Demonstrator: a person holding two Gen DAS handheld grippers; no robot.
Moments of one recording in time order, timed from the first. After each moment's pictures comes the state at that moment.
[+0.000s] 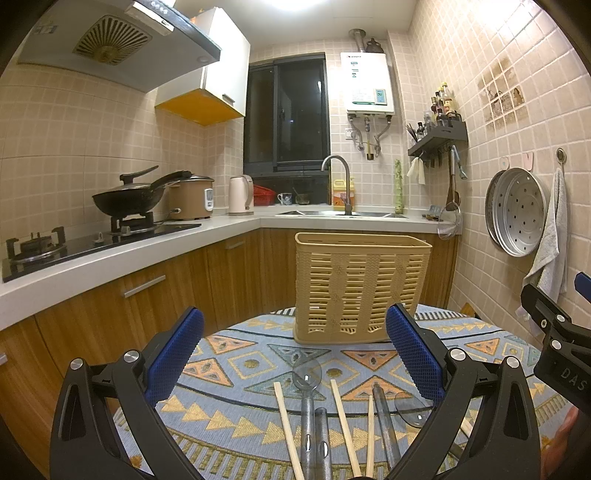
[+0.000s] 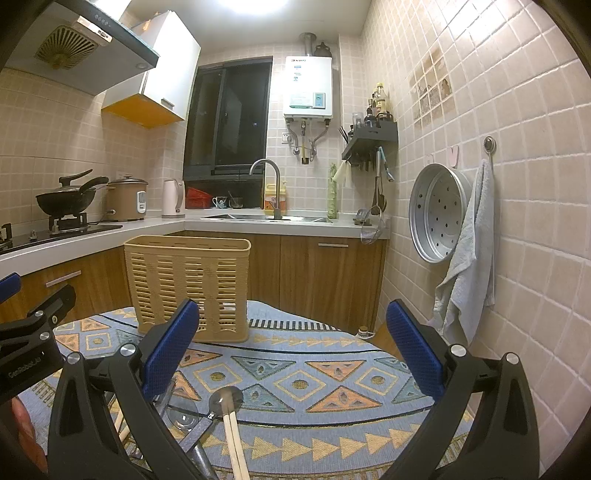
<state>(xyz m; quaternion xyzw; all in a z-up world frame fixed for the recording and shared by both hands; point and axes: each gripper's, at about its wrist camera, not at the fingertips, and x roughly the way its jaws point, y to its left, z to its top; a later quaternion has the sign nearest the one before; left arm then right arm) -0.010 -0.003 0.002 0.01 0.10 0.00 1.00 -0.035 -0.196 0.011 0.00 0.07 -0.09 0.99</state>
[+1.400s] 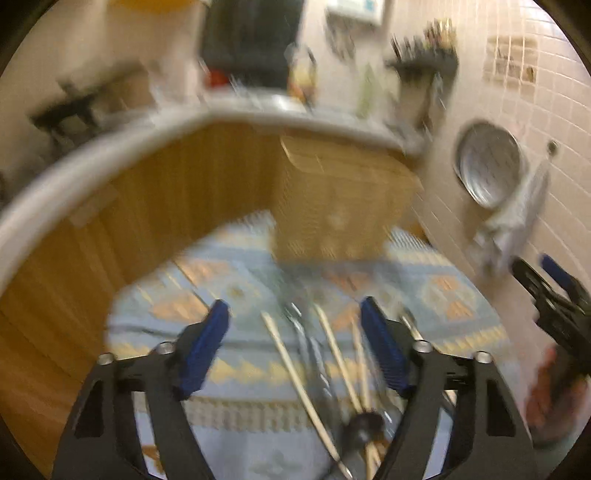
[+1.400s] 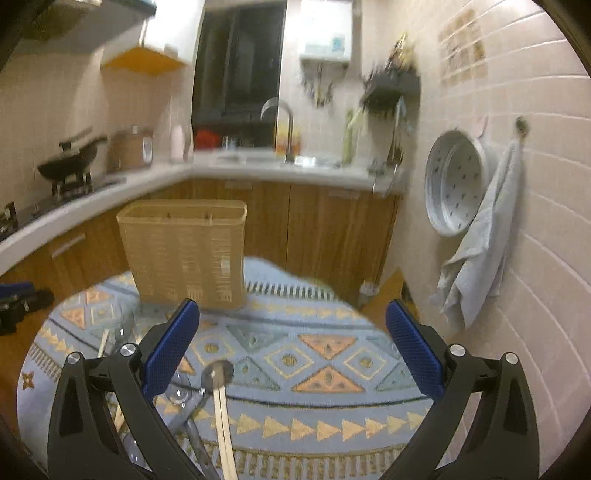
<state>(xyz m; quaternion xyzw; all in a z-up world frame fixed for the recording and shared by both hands) 0.062 0.059 0.020 -0.04 0.38 -0.15 0.91 0.014 -0.224 0.045 0.00 0.25 -0.04 0.97</state>
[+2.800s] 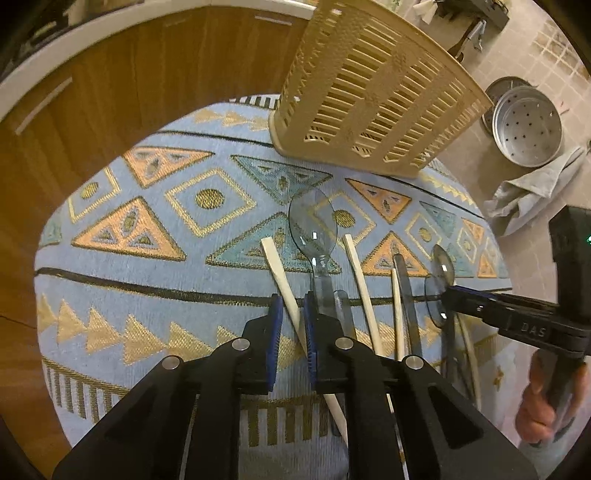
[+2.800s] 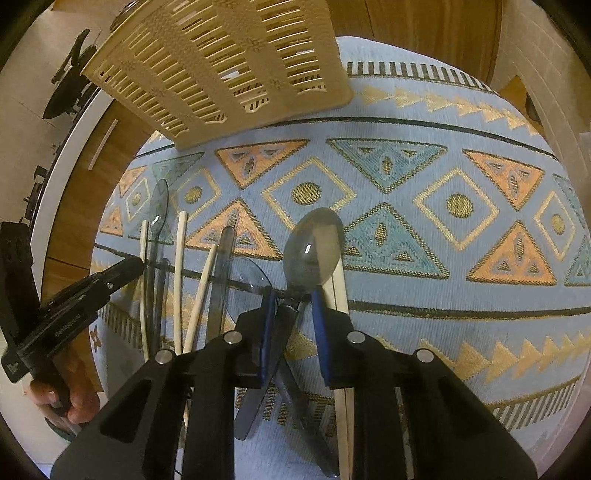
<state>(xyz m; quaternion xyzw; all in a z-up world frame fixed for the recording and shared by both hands) 0.124 0.058 -0.066 -0.06 0.52 -0.14 0.84 0.124 -0.175 -0.075 0.14 0.58 0.13 0.79</state>
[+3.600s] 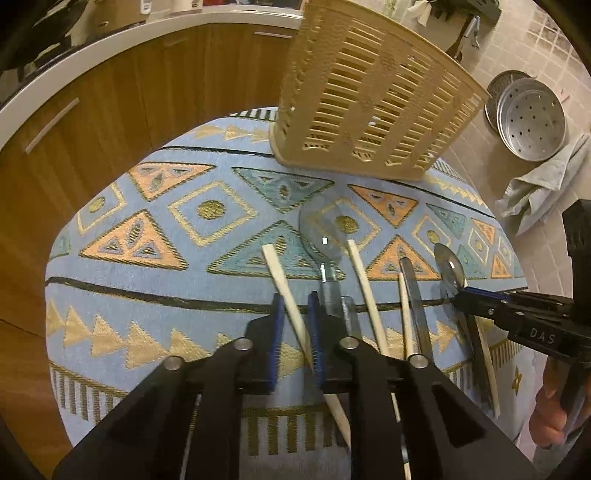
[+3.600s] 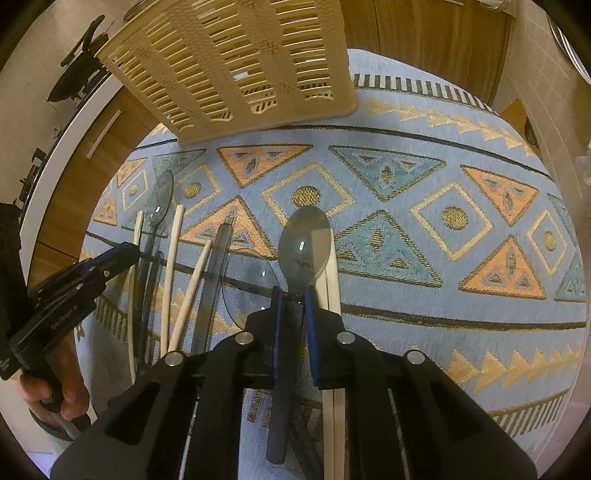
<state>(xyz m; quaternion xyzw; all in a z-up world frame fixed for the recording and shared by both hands) 0.121 0.051 -0.066 -0.05 0.50 -0.13 0.85 0.122 -0.173 -0.072 0.11 0.56 0.13 0.81</state>
